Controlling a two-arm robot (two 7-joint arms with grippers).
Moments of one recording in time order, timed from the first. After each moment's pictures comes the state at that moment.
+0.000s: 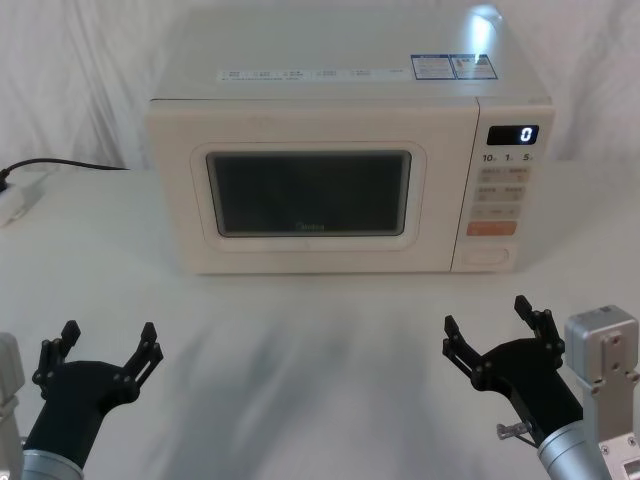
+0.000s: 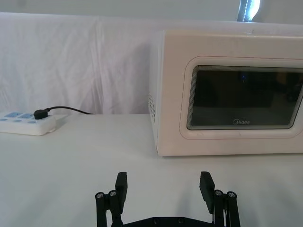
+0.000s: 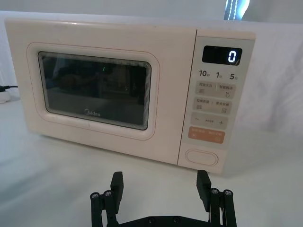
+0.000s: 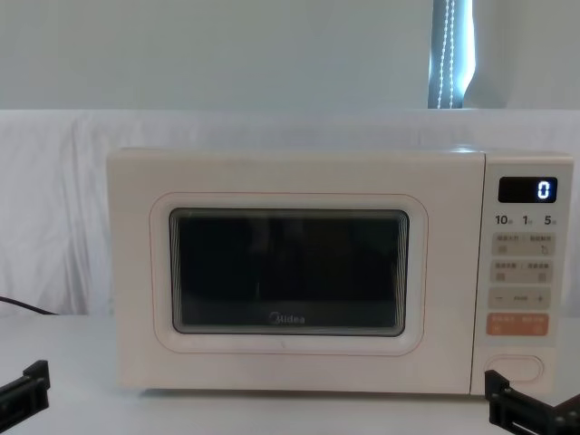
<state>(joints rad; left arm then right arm) 0.27 0.24 0.04 -1.85 -0.25 -0.02 -0.02 -0.17 0.19 -0.26 -1.77 0.07 -0.06 -0.03</state>
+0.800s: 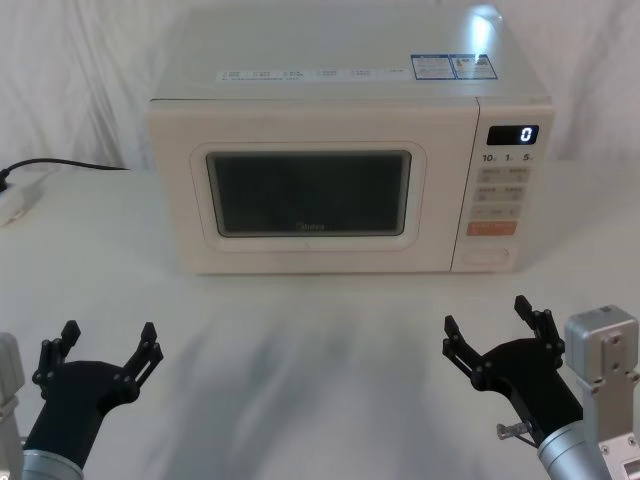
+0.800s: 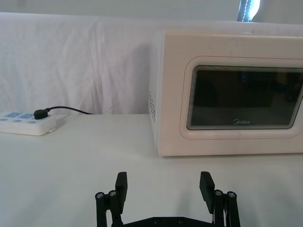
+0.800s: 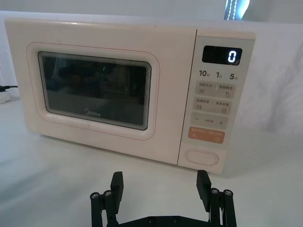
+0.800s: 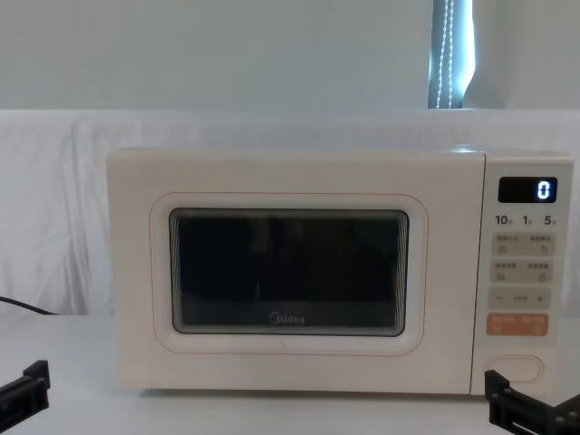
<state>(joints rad) 0.27 0.24 0.04 -1.85 -0.25 -0.02 -0.02 -0.17 0.19 -0.26 -1.77 0.07 -0.06 -0.03</state>
